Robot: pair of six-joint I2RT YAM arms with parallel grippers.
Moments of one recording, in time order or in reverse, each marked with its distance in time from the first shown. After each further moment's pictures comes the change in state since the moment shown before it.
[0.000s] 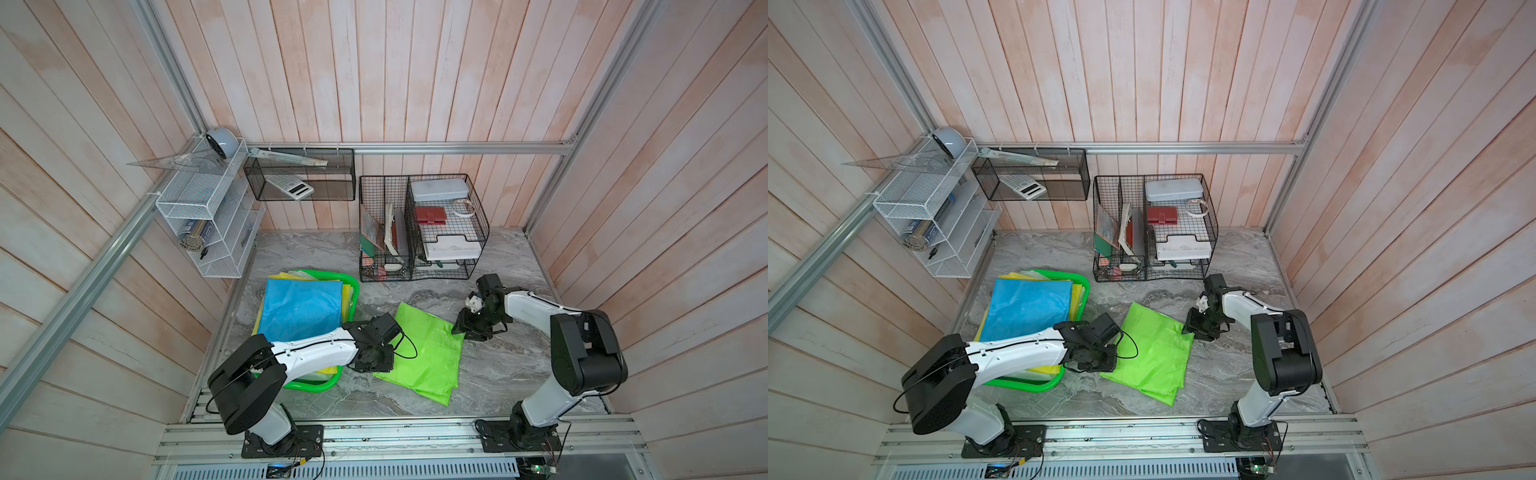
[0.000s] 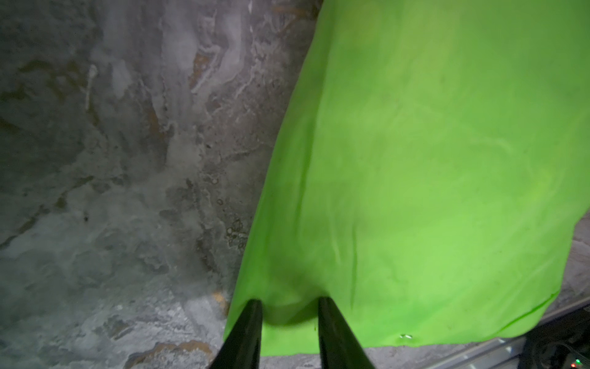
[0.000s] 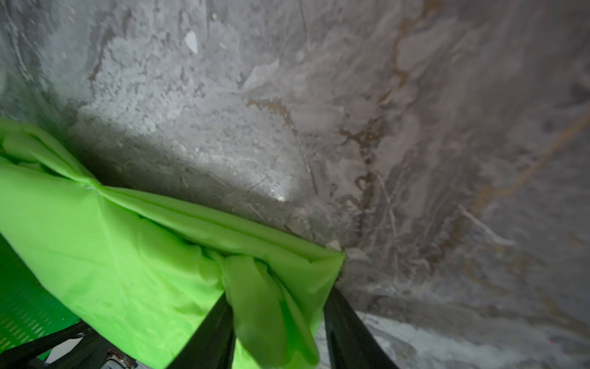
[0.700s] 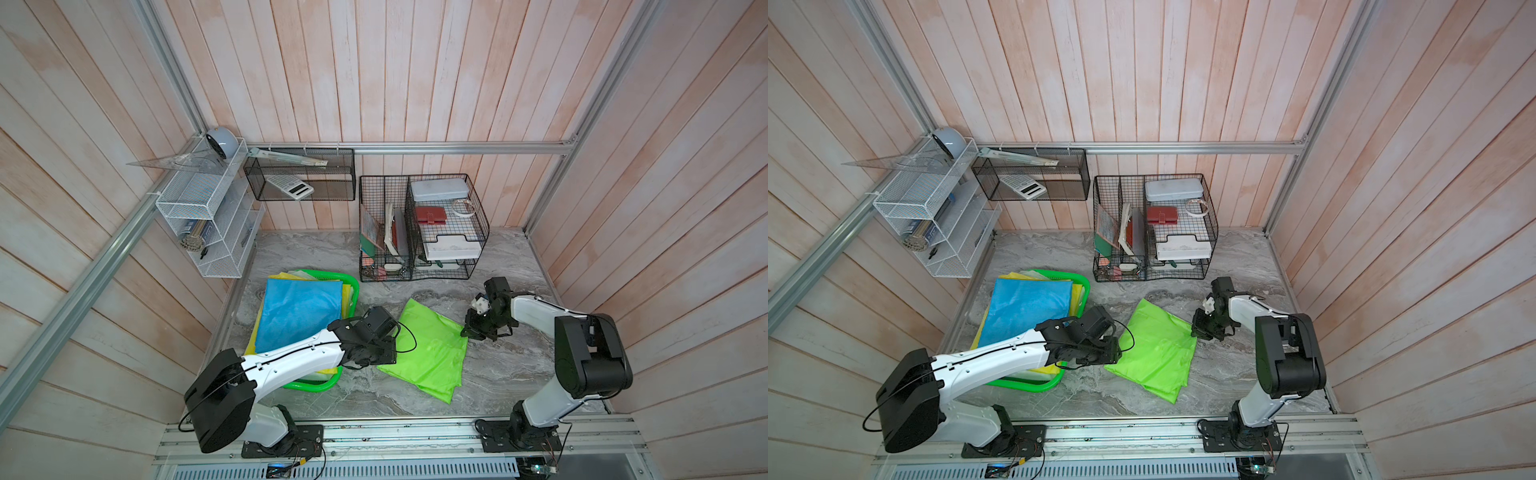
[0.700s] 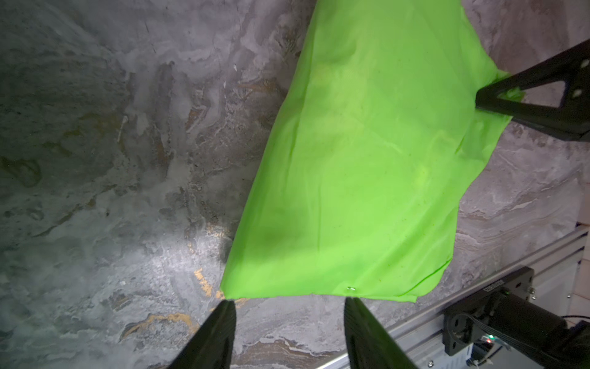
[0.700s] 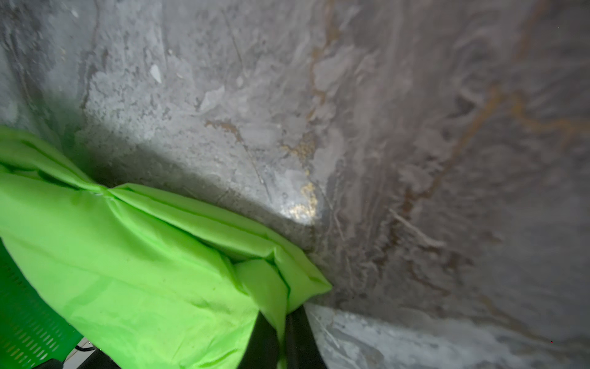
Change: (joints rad) left arm 0.001 -0.143 0.019 -0.008 -0.011 -0.047; right arm -0.068 -0.042 -0.060 0.047 -0.004 0.005
